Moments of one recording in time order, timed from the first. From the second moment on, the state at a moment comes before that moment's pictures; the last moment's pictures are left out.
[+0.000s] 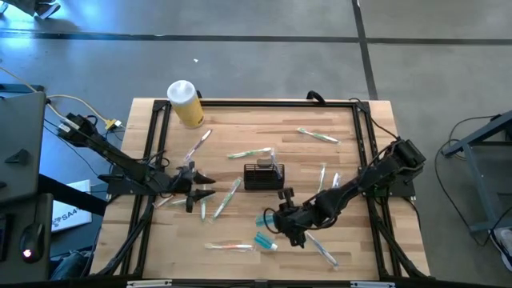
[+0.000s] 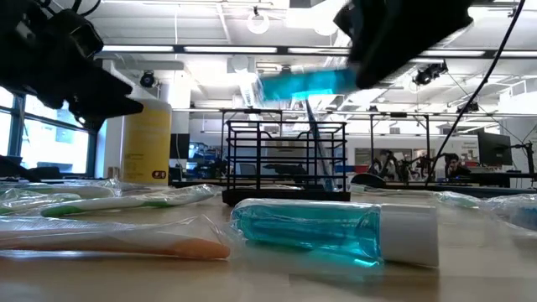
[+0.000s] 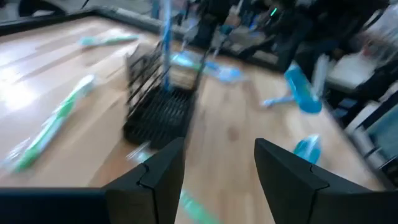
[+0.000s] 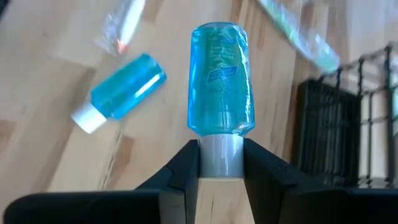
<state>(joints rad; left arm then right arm) -0.51 0.96 0.07 0.74 -0.54 -0.42 0.51 1.75 1.29 -0.55 0.32 0.13</state>
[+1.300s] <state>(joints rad) -0.51 1.59 0.93 0.29 -0.23 -0.21 0.57 1.75 1.32 -0.47 0.44 -0.03</state>
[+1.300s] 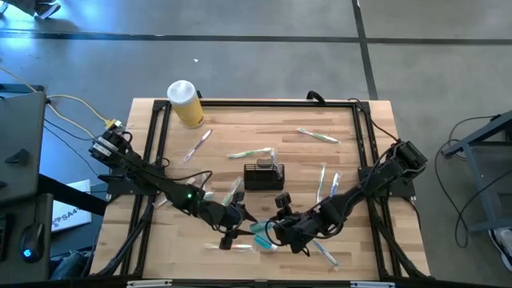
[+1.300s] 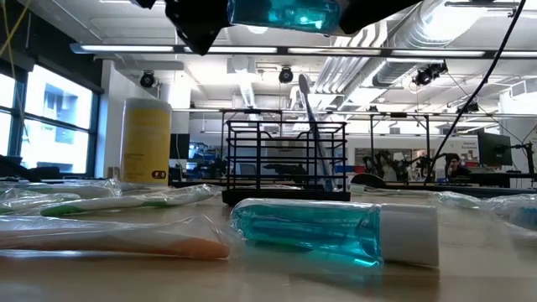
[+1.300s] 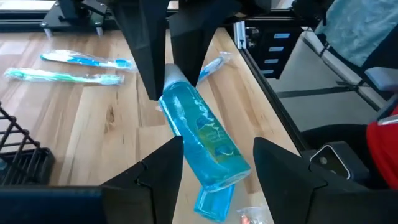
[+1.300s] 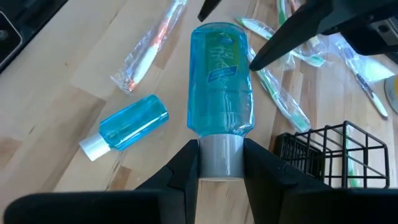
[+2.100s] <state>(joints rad) -0.46 1.62 0.93 0.29 -0.17 -0.25 0.57 1.76 1.32 -0.47 0.45 -0.09</state>
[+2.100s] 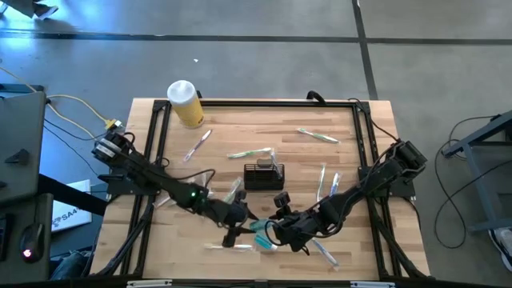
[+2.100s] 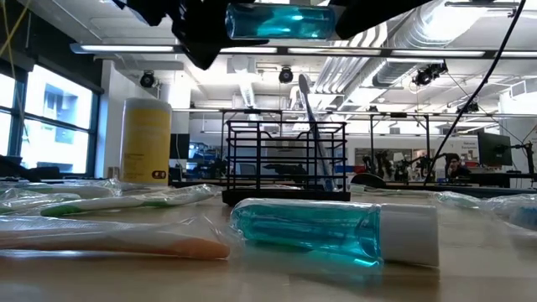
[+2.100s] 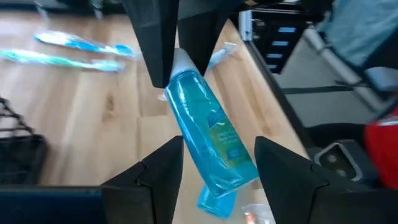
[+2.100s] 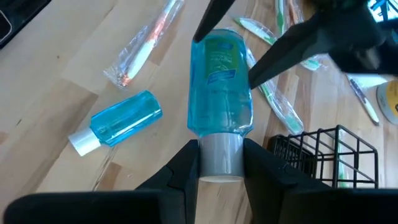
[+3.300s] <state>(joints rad) -0.36 1.62 0.92 0.31 0.09 -0.33 0.57 1.76 1.32 -0.45 0.48 -0.14</state>
